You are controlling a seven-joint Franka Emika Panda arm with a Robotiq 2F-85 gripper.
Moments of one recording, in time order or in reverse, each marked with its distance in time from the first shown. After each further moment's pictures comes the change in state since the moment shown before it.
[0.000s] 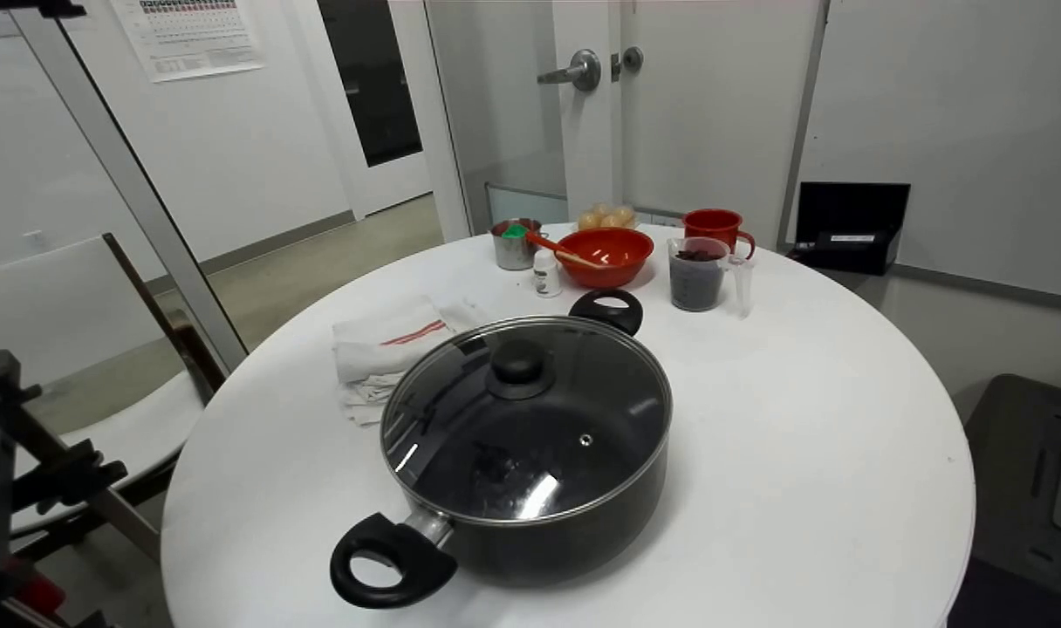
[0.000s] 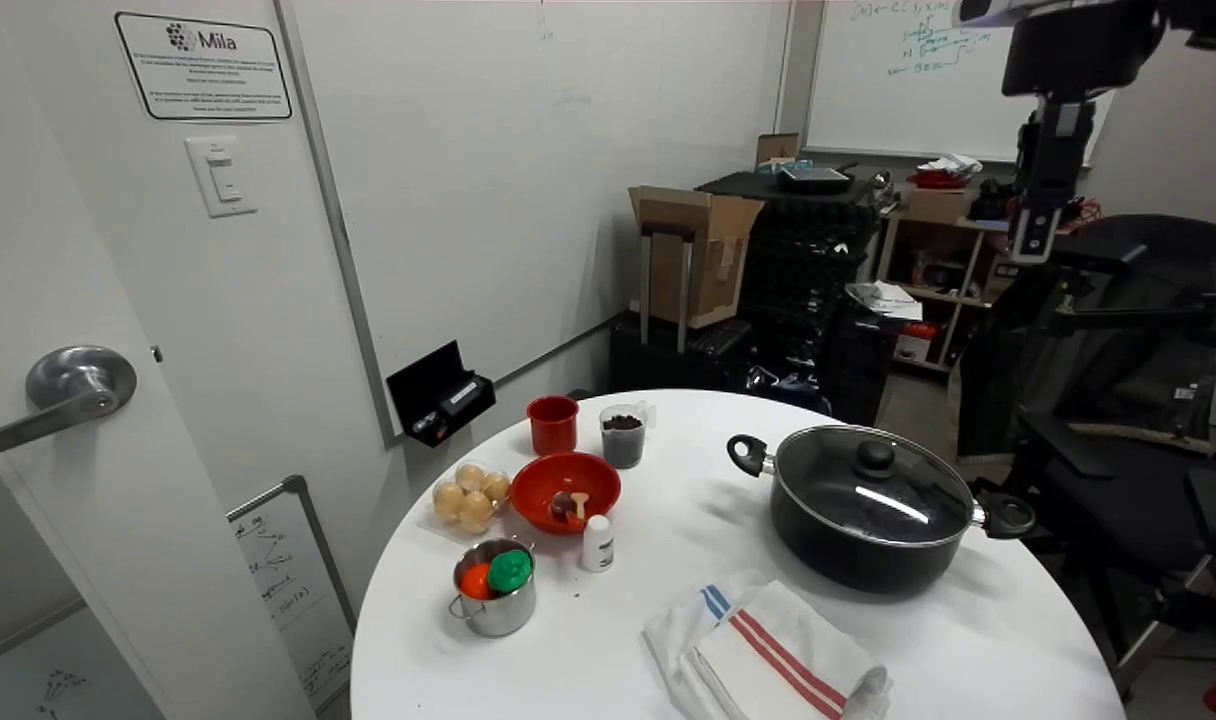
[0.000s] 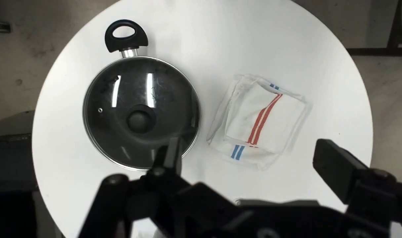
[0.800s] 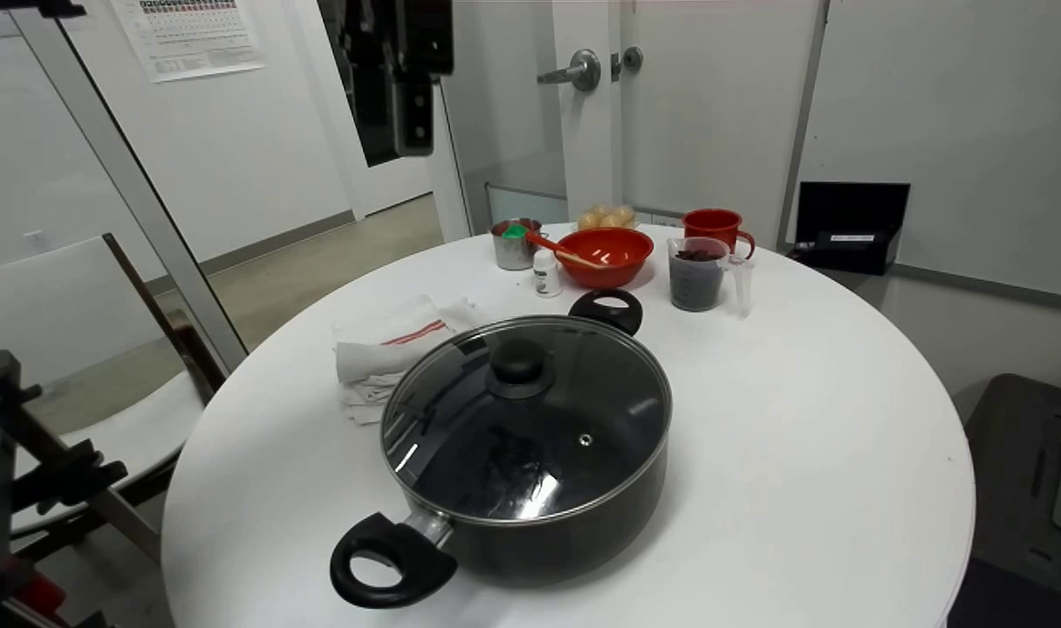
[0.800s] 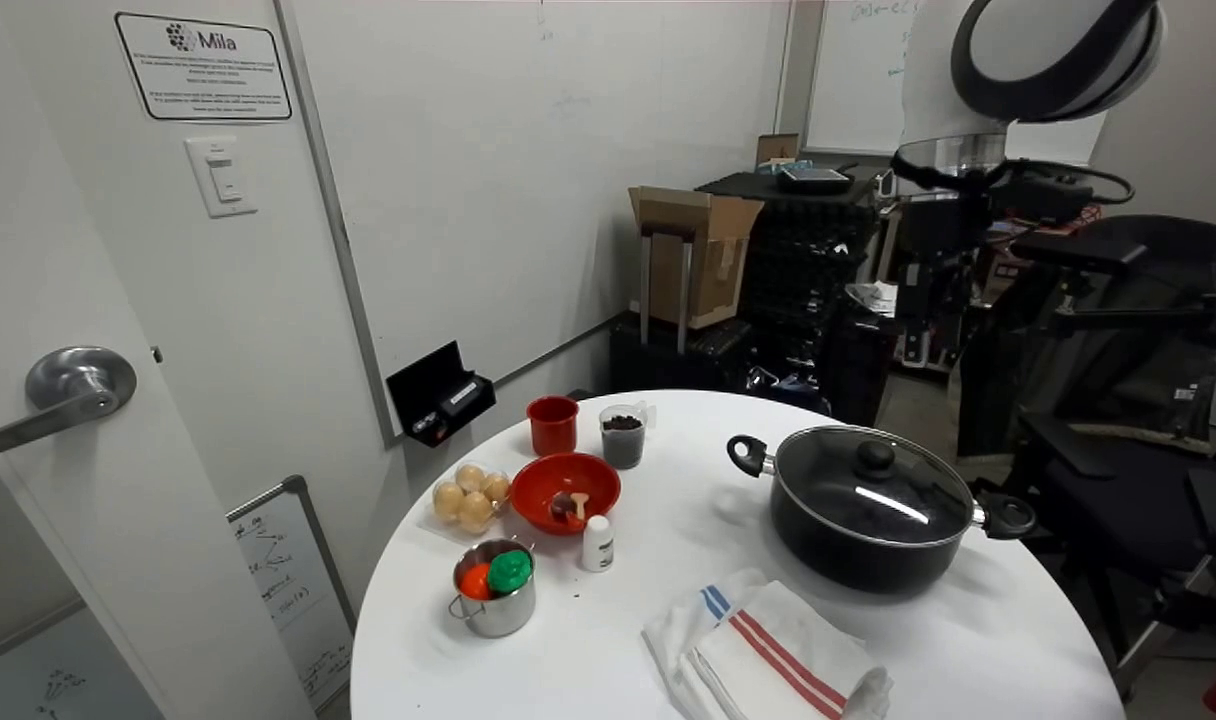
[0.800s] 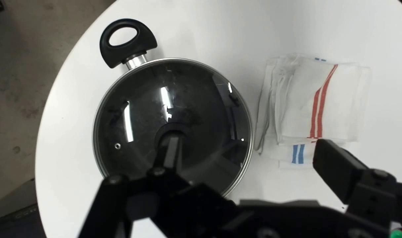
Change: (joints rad) arm -0.125 0.423 -0.047 0.131 0.107 0.175 0.027
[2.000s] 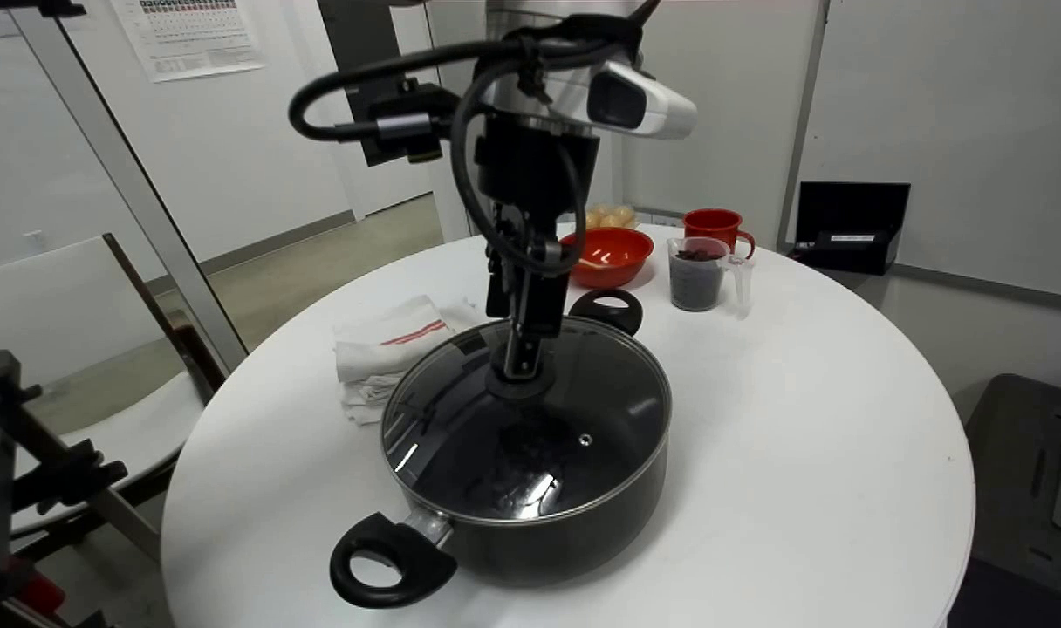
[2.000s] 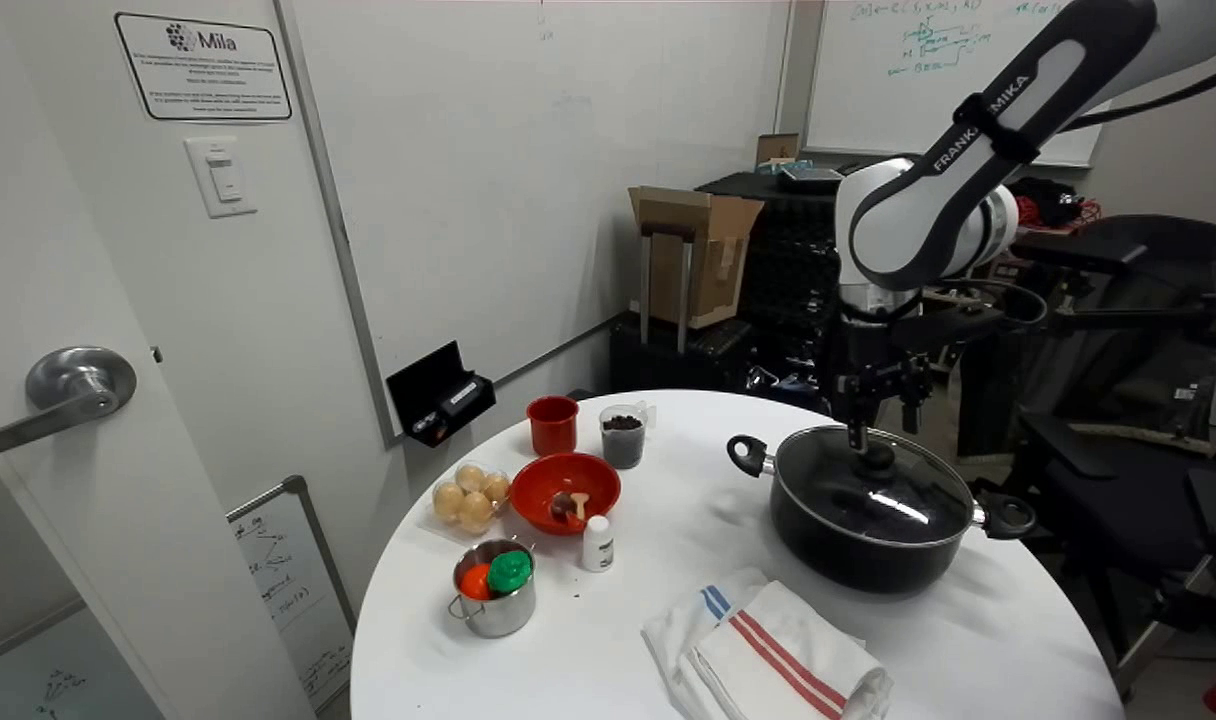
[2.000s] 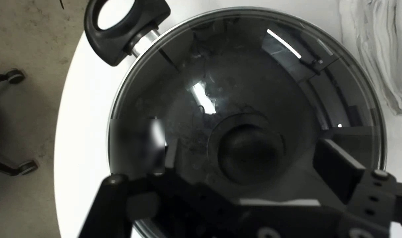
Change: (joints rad) arm -0.057 0.454 -0.016 0.244 0.014 0.111 0.227
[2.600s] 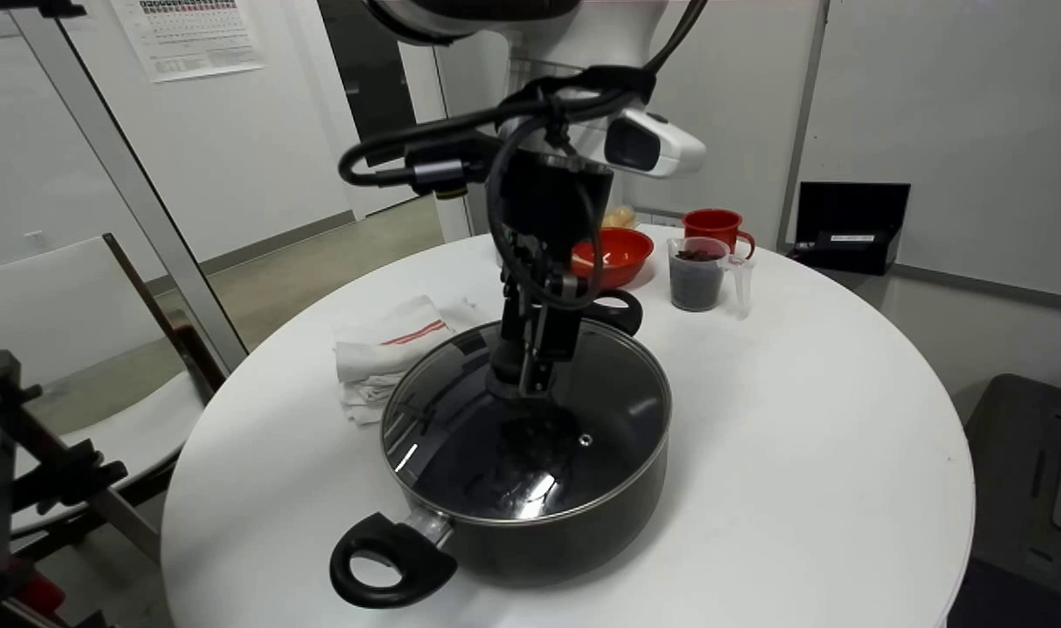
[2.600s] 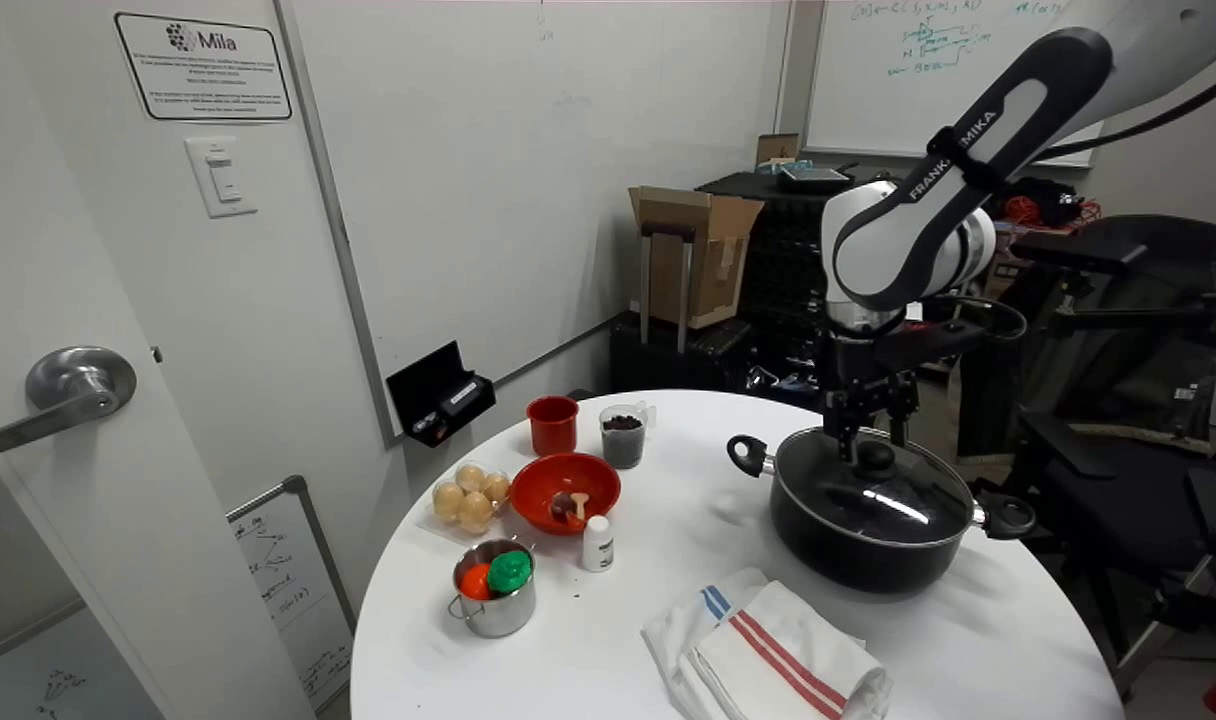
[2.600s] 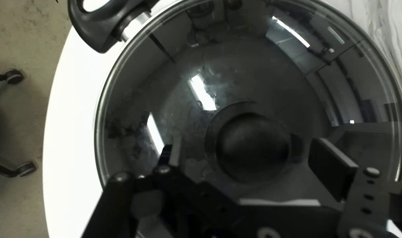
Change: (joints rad) arm 0.000 0.079 0.001 0.068 0.004 0.000 0.007
